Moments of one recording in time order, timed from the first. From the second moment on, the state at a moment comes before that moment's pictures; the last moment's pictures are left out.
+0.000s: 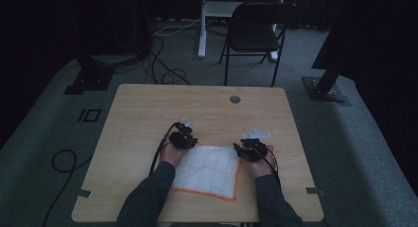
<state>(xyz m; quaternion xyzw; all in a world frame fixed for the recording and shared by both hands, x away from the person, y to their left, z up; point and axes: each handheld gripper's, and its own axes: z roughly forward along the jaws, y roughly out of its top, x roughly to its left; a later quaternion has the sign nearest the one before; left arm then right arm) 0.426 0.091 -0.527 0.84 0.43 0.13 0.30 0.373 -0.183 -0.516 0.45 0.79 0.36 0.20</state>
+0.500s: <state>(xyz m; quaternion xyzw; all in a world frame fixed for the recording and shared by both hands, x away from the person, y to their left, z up) 0.430 0.098 -0.526 0.84 0.44 0.13 0.29 0.375 -0.176 -0.528 0.43 0.82 0.33 0.19</state>
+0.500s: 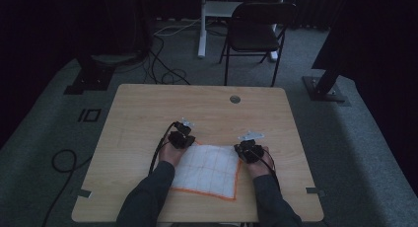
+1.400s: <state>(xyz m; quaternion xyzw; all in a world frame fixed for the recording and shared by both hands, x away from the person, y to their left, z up) 0.444 0.160 -0.524 0.78 0.53 0.17 0.28 0.356 -0.171 -0.514 0.39 0.83 0.36 0.18</state>
